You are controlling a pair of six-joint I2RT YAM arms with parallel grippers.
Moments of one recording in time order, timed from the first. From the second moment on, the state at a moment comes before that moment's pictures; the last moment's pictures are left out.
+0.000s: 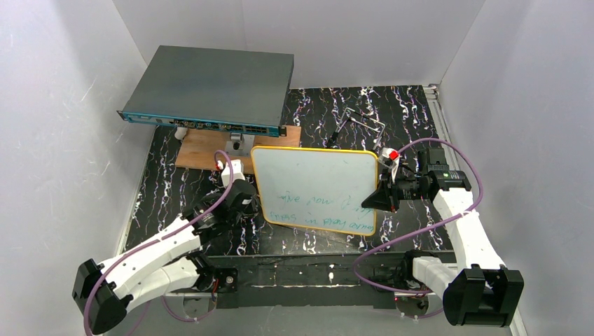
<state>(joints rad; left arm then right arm) -0.82 0.87 0.62 -0.57 -0.52 -0.73 0.03 1.02 0.83 -1.02 -1.14 -0.74</state>
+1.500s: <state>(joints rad) -0.83 1.11 0.61 -0.54 -0.44 -0.80 0.03 1.02 0.83 -1.01 -1.14 -0.71</state>
